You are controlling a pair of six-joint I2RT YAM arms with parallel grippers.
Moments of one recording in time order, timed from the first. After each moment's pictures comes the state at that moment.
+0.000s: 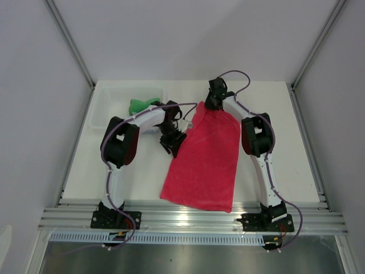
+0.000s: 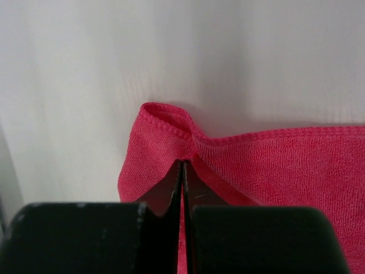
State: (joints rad) left arm -0.48 2.14 1.62 -1.06 0.40 0.28; right arm 0.36 2.47 2.08 -0.40 0.07 0.62
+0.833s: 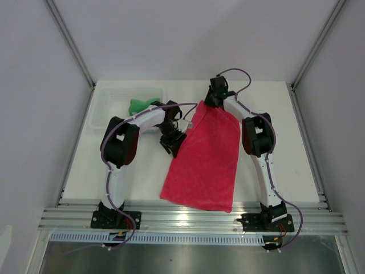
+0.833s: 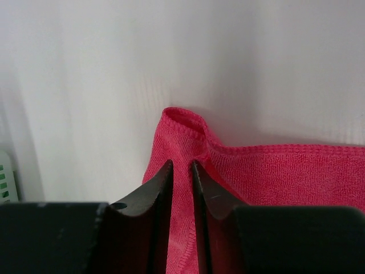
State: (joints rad) left arm -0.48 2.14 1.62 -1.06 0.41 0.28; right arm 0.36 2.47 2.08 -0.33 0.04 0.61
